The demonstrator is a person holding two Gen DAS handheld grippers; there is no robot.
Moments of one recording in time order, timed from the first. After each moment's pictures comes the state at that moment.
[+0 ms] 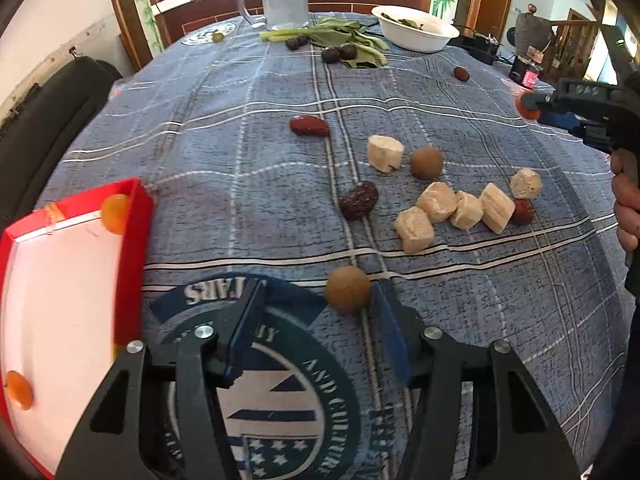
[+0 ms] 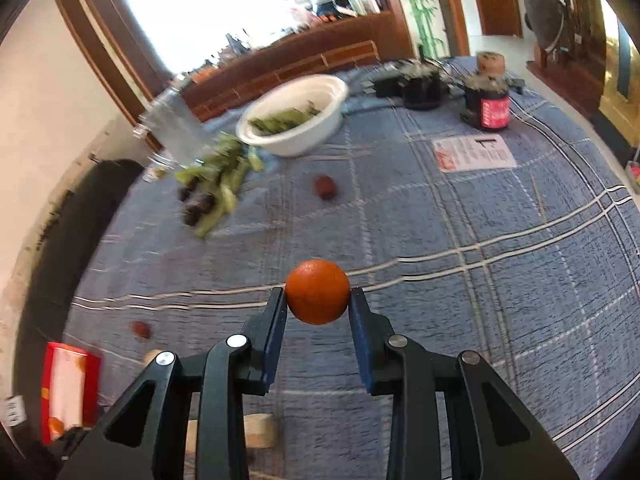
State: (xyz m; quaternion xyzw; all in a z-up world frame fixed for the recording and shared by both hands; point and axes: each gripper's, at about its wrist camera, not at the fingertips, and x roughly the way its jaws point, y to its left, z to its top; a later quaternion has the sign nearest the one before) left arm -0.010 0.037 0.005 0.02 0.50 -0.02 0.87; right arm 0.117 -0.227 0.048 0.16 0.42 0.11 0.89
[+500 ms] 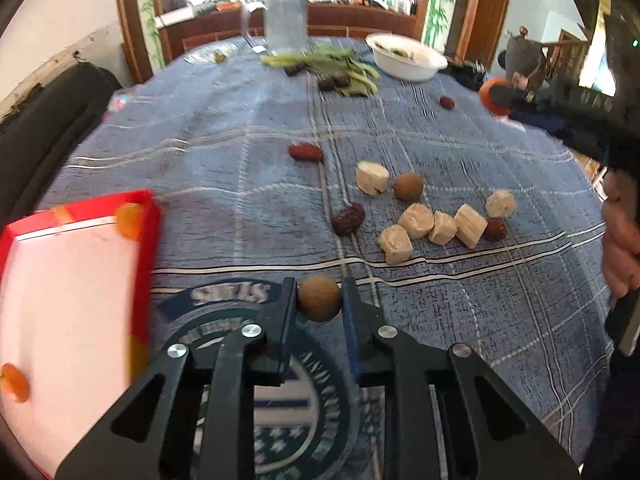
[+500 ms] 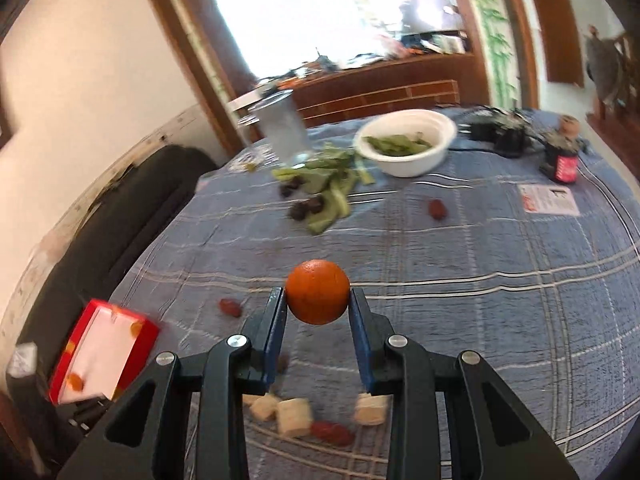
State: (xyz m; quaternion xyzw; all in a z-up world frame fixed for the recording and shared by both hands) left arm -0.038 0.048 0.033 0.00 0.45 -0.03 0.89; right arm 0.075 -0.159 0.071 0.09 0.36 0.22 0.90
